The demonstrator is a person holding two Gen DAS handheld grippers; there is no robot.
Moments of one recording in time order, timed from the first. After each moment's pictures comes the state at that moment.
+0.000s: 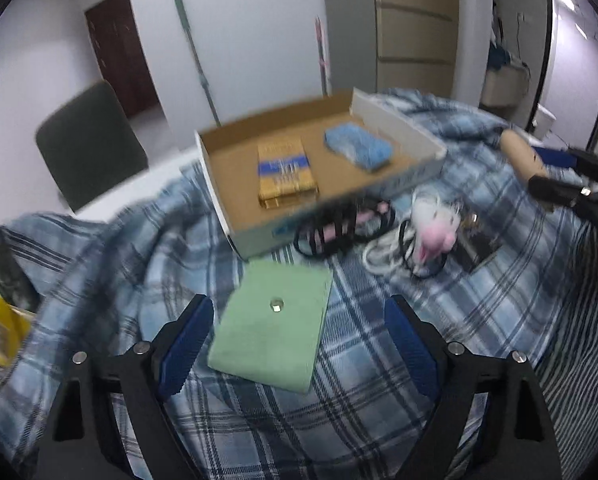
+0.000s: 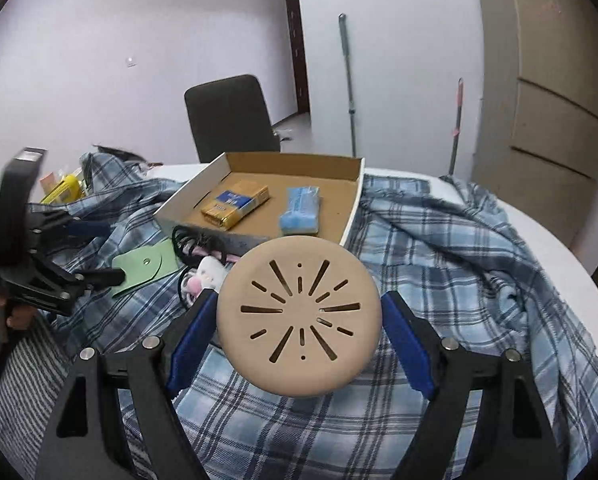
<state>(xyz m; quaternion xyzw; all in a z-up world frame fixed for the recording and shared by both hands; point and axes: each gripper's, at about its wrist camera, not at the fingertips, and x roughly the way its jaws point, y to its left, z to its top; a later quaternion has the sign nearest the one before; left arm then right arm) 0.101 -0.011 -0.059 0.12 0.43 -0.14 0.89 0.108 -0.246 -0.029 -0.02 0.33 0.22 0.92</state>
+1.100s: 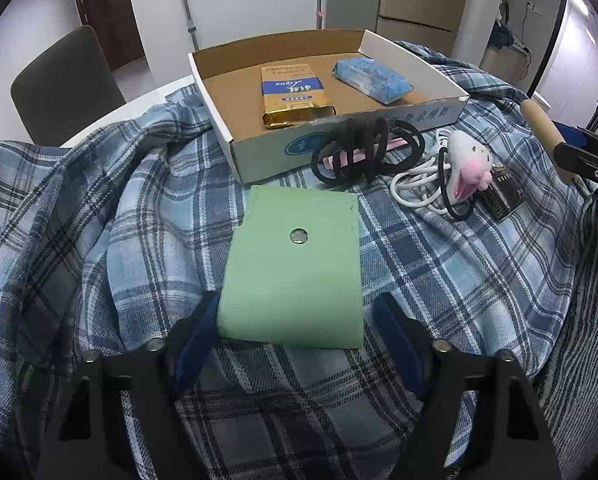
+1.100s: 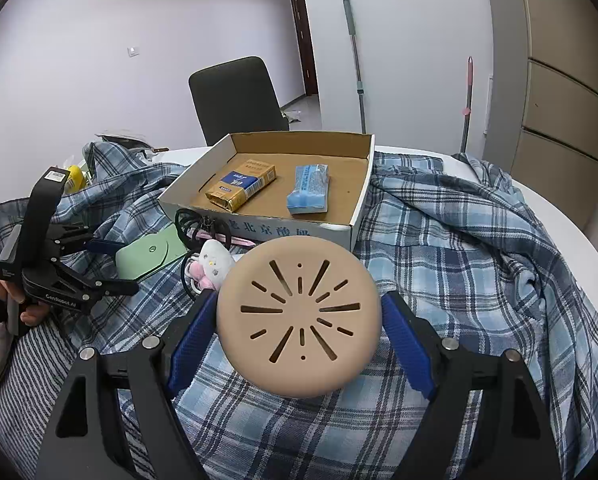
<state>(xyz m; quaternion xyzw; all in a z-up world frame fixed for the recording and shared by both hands) 0.114 0.013 -0.096 0.09 0.50 -0.16 0.85 0.119 -0.244 -0.041 -0.01 0.36 0.23 0.90</state>
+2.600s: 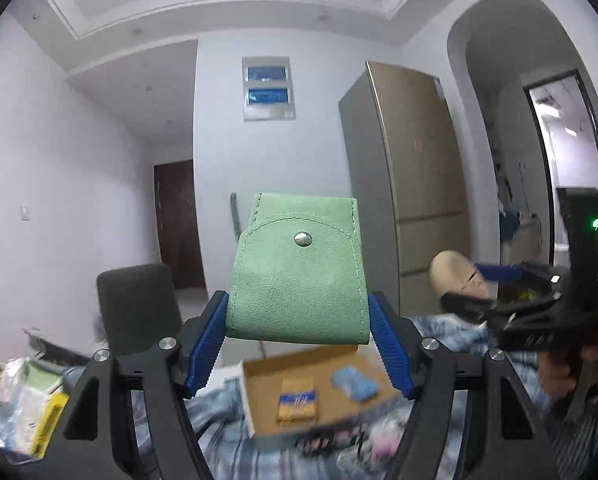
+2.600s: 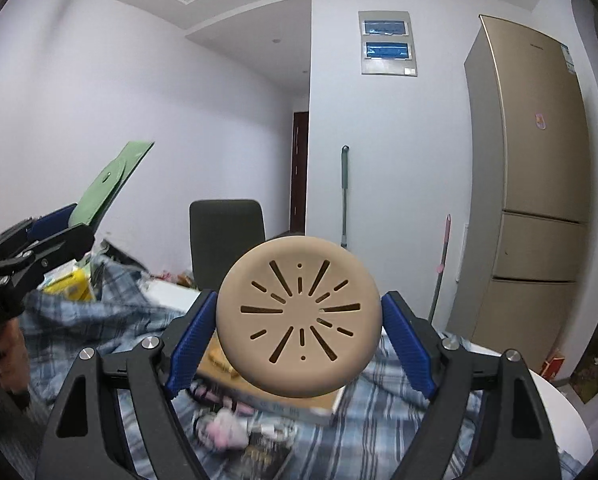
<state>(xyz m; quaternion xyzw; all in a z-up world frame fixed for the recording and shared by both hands) 0.020 -0.036 0.068 0.05 0.01 -0.09 0.99 0.099 -0.223 0.058 -0.03 0.09 0.20 0.98</state>
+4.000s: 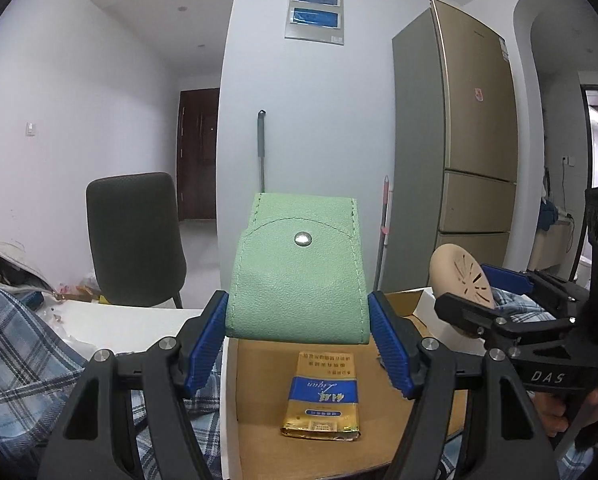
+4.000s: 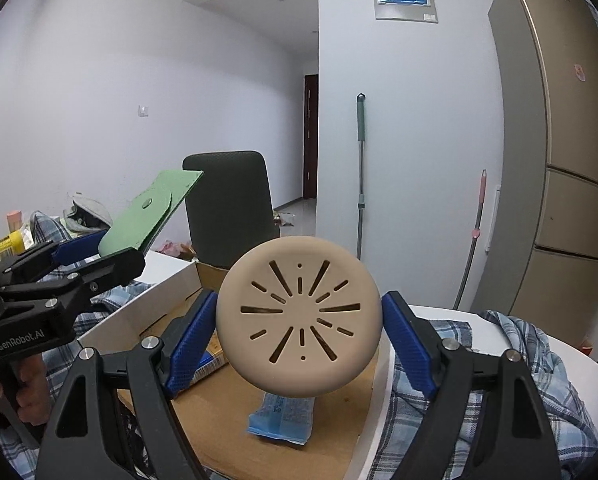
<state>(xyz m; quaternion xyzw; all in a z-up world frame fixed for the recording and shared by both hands) 0.199 -0.023 -0.036 -0.01 0.13 -0.05 0.99 0.233 -0.181 -0.025 -0.04 0.16 0.22 0.96</state>
